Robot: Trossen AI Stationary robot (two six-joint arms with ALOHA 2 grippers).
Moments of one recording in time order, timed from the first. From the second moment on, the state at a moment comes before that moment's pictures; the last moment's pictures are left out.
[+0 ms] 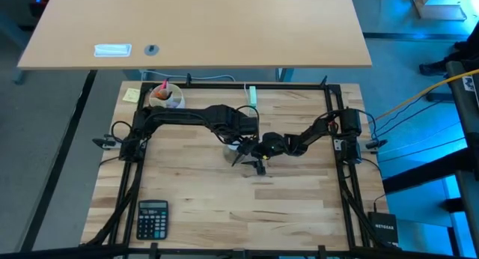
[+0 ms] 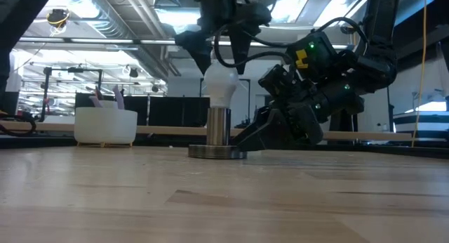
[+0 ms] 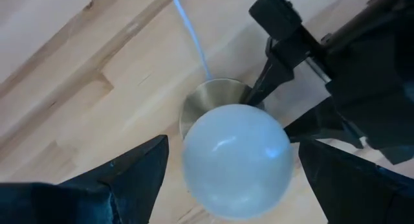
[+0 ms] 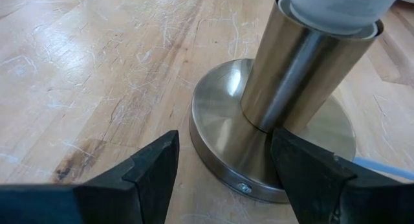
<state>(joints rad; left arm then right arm) 0.03 2.07 2.00 -1.29 -0.19 -0.86 -0.05 1.97 0.64 0.86 -0.16 -0.19</state>
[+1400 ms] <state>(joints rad) 0.03 2.09 1.99 -1.30 -0.19 0.57 -0.05 1.97 0.64 0.86 -0.17 -0.19</state>
